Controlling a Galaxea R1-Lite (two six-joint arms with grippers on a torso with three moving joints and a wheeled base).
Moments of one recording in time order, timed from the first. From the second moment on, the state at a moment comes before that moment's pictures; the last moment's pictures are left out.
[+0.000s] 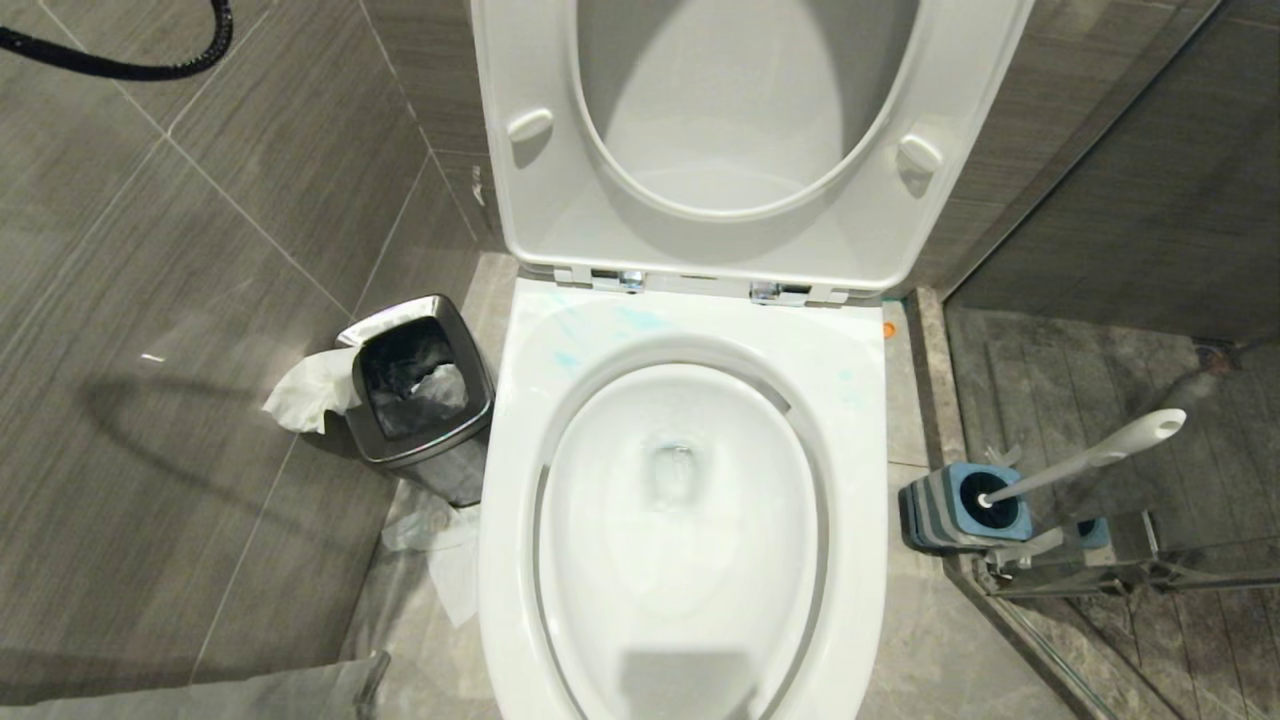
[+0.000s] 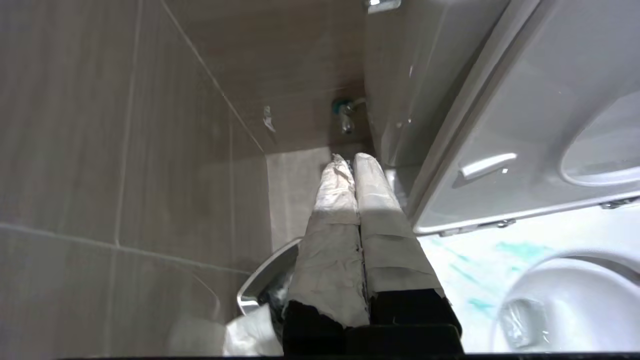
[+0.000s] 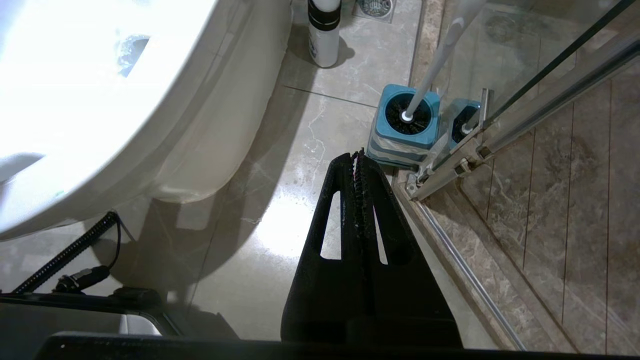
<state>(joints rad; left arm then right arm) -0.37 1.53 -1.96 0.32 0.15 0.23 0.01 0.00 0.00 0.00 0.03 -0.01</state>
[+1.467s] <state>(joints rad) 0.03 1.86 -1.95 -0.19 -0.84 -0.23 0.01 0.00 0.00 0.00 0.03 -0.01</state>
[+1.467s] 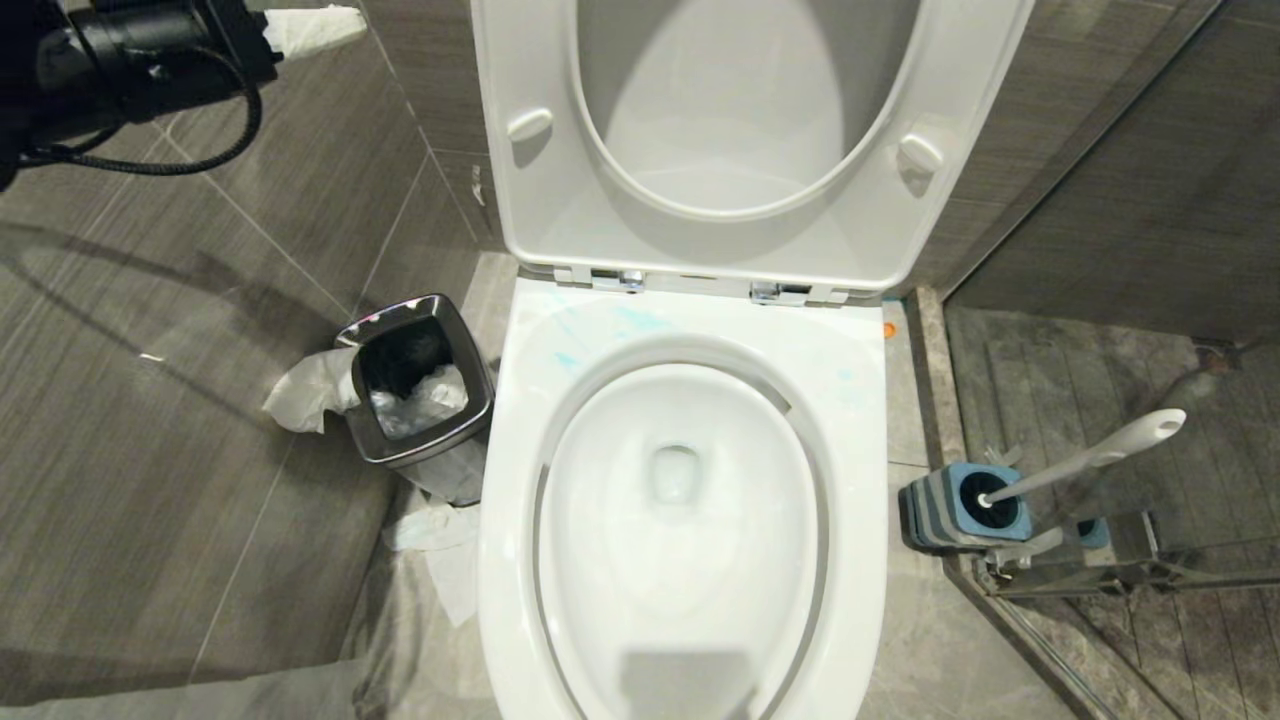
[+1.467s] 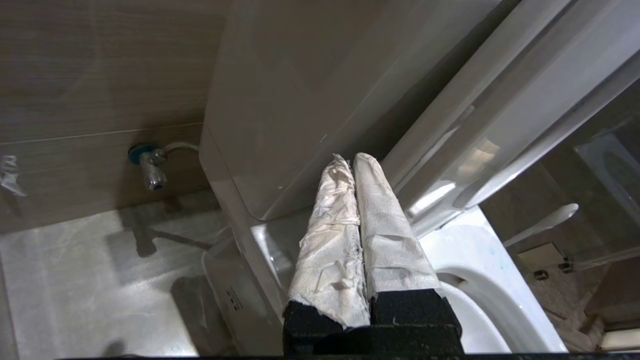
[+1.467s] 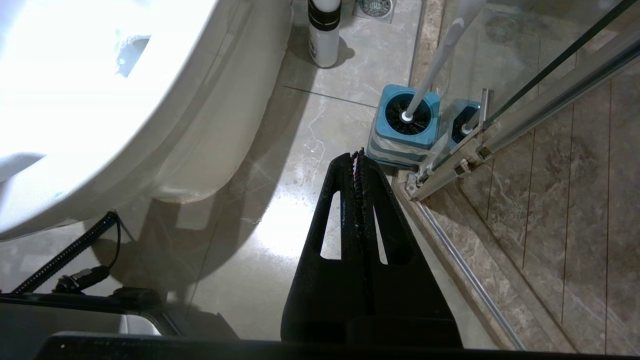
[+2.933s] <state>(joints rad) -0.14 2.03 -1.95 -0.58 -0.81 -0.21 0.01 0.00 0.00 0.00 0.03 -0.01</state>
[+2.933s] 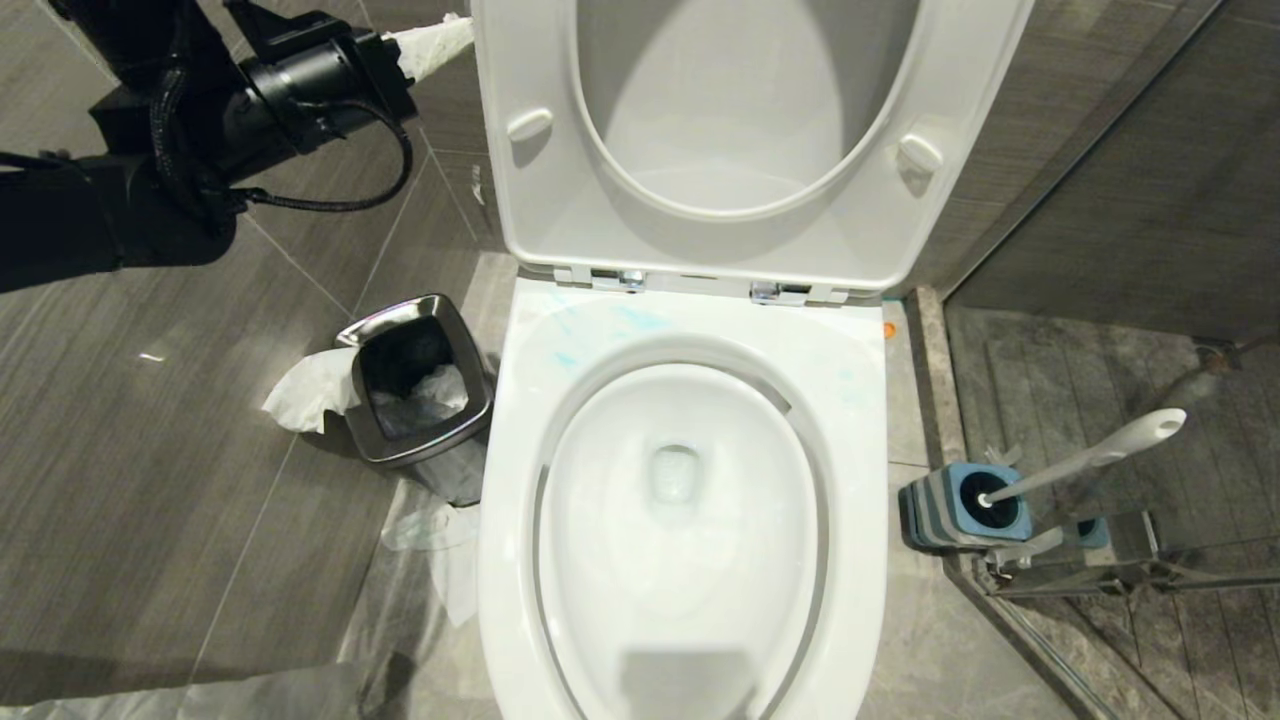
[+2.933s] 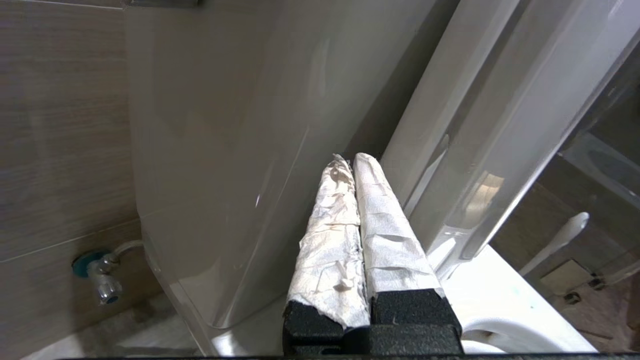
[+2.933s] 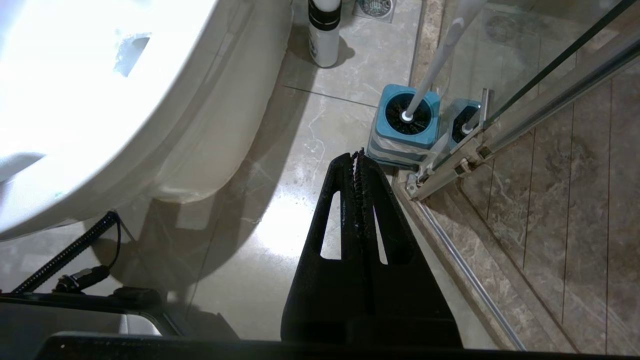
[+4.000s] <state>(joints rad) -0.21 2.04 -1.95 -0.55 -0.92 -0.23 0.01 0.00 0.00 0.00 0.03 -0.01</state>
